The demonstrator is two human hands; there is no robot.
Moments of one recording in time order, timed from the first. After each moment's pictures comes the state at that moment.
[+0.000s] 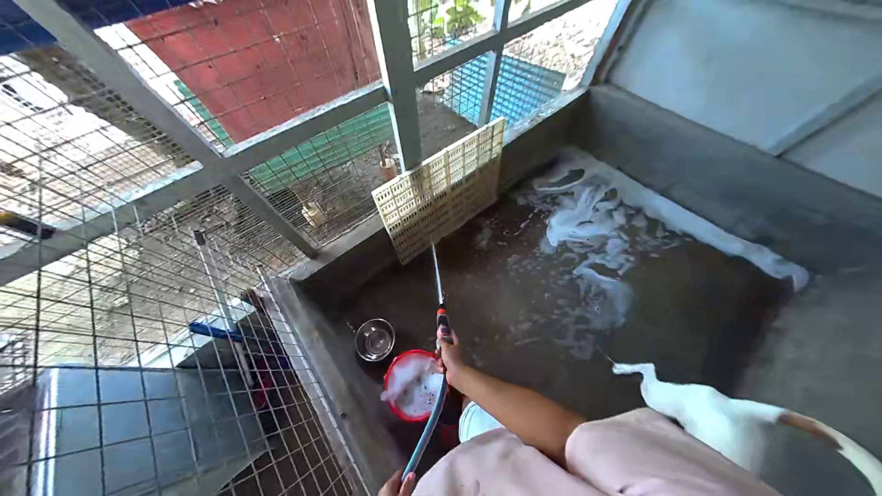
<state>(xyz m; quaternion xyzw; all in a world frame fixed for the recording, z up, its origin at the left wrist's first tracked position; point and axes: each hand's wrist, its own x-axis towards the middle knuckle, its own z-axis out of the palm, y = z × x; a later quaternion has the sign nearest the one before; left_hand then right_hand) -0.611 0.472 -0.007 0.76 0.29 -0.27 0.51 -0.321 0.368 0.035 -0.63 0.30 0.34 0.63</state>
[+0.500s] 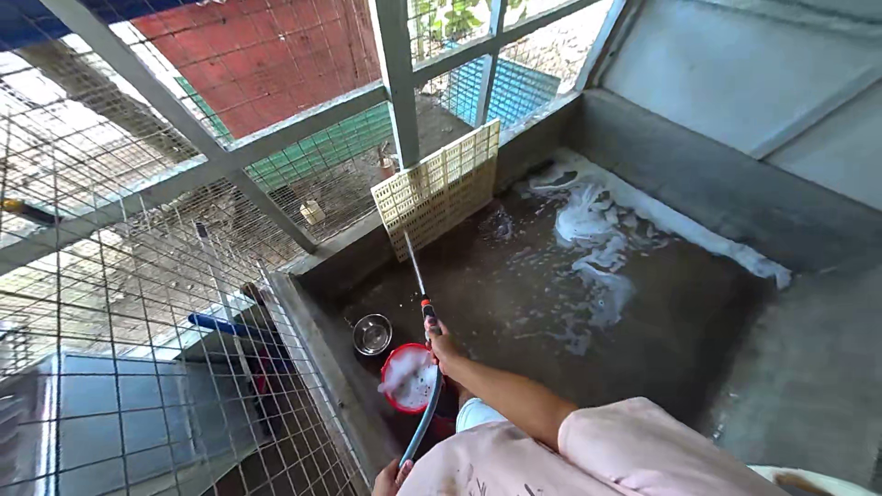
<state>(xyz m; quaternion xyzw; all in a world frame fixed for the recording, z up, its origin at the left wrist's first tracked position) -0.623 0.473 -0.002 0.78 0.26 -0.29 0.49 -0.334 0.373 0.053 -0.67 0.23 0.37 0.60</state>
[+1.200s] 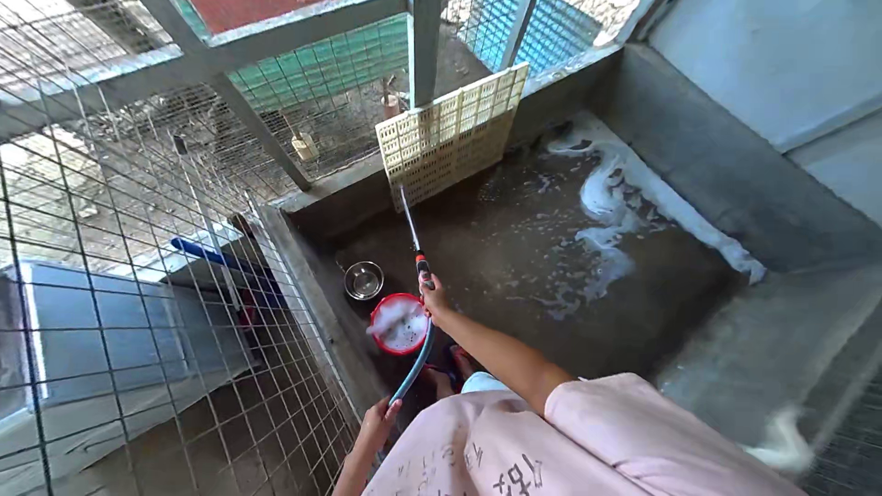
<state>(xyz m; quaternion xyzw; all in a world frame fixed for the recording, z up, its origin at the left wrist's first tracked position) -0.630 0.464 0.001 0.76 0.28 -0.28 0.52 -0.335 0.385 0.039 -0.74 0.18 0.37 0.53</state>
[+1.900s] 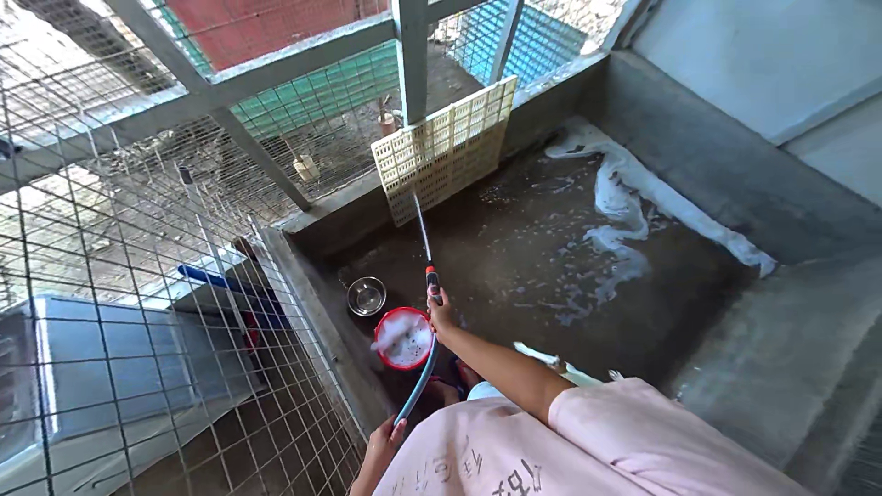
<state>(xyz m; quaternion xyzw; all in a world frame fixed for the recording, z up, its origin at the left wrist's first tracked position) -0.629 0.460 0.004 0.78 0.28 -0.27 0.49 -0.340 0.370 0.034 -0.73 0.23 0.32 0.57</state>
